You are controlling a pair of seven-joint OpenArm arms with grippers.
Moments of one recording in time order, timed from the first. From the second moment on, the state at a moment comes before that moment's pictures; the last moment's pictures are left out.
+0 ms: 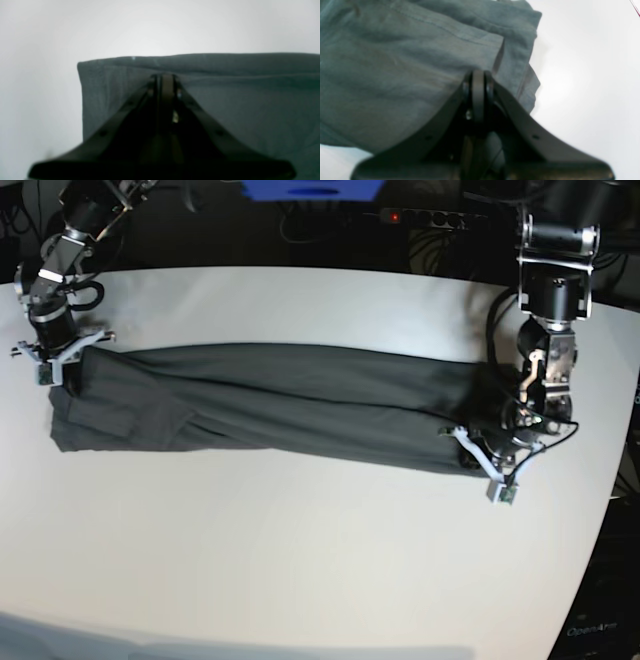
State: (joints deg) left arm -12.7 -17.2 3.5 60.8 -18.7 -16.8 33.0; right arm -3.7 7.3 52.5 61.6 -38.1 41.1 19.1
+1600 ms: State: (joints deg) left arm -7.0 -19.3 2.7 74.1 -18.9 -17.7 44.9; right arm -0.4 14.5 52.7 50.0 -35.6 40.4 21.7
